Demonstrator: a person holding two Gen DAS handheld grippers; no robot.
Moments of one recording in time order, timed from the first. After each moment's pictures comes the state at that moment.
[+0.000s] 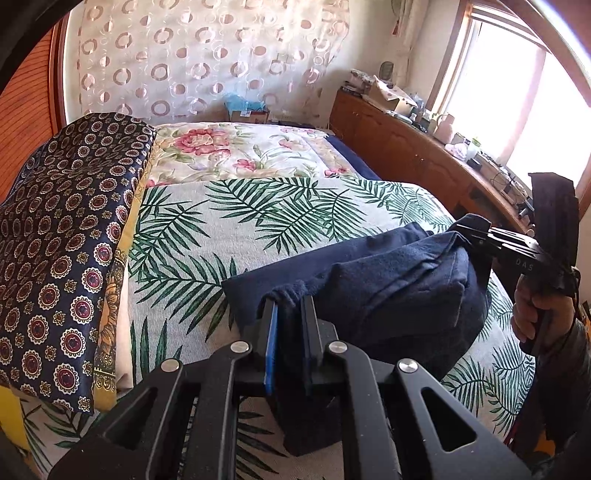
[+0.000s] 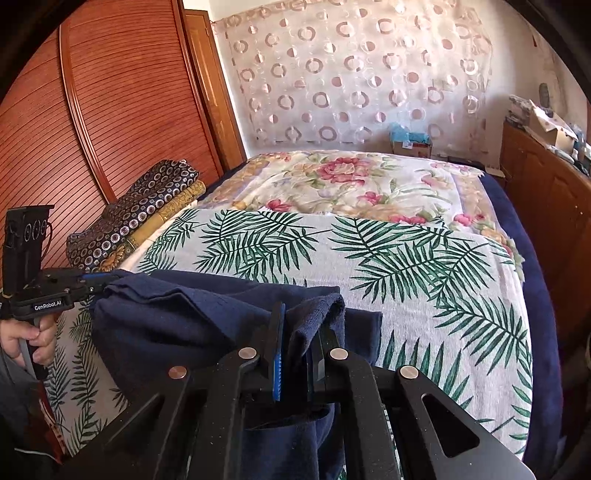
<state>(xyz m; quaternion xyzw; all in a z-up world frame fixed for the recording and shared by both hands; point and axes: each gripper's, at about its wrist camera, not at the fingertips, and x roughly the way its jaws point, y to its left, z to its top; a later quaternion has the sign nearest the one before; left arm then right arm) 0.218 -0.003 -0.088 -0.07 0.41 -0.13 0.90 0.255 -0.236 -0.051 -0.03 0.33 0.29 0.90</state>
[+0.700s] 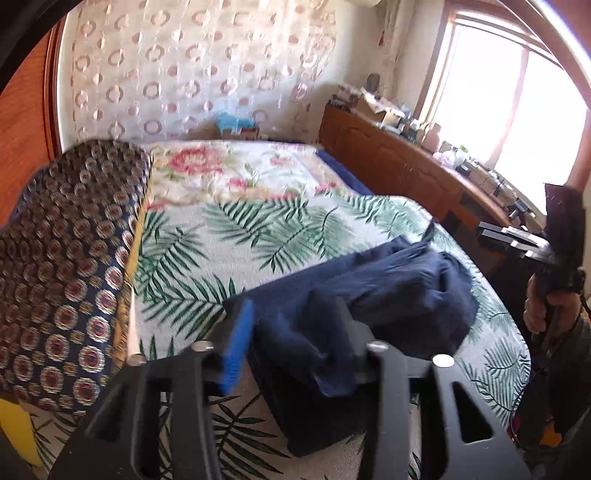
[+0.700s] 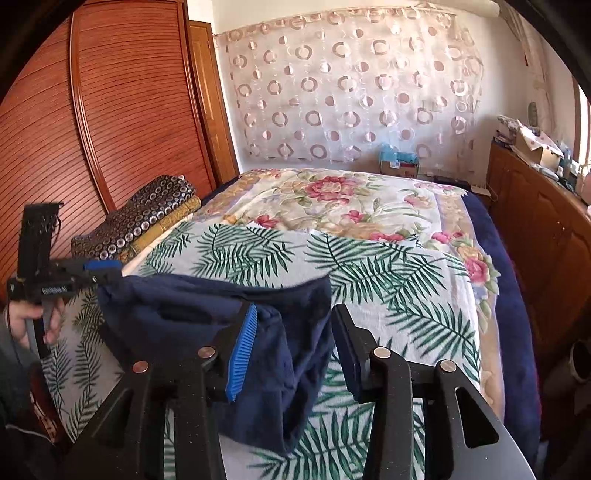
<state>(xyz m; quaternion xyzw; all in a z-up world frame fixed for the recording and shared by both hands) 0.203 0.007 -0.065 -0.06 0.37 -0.16 0.91 0.203 -0.283 -0.030 -0.05 0.30 0.27 0.91</state>
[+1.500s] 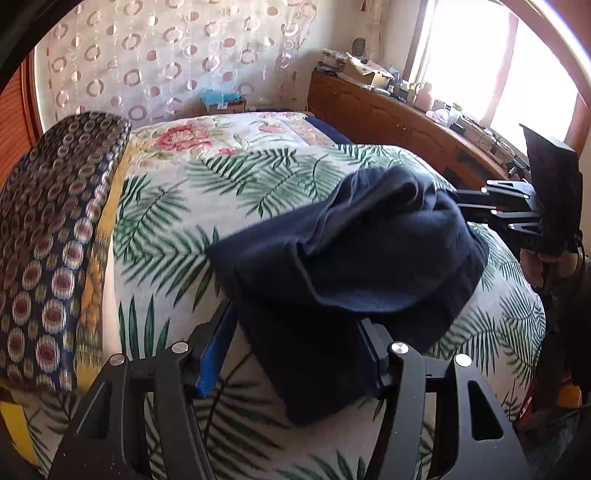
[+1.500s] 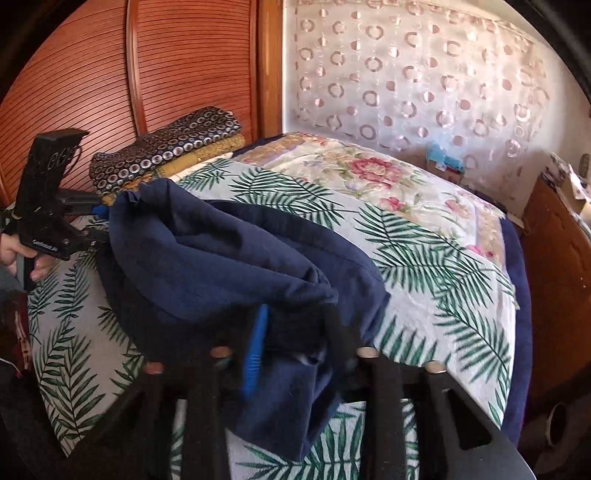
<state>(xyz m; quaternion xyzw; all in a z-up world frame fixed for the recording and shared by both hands) 0.202 -0.016 -0.099 -0.01 0.42 -0.18 0.89 0.210 -0.229 -0.055 -0.17 0.31 0.35 0.87</state>
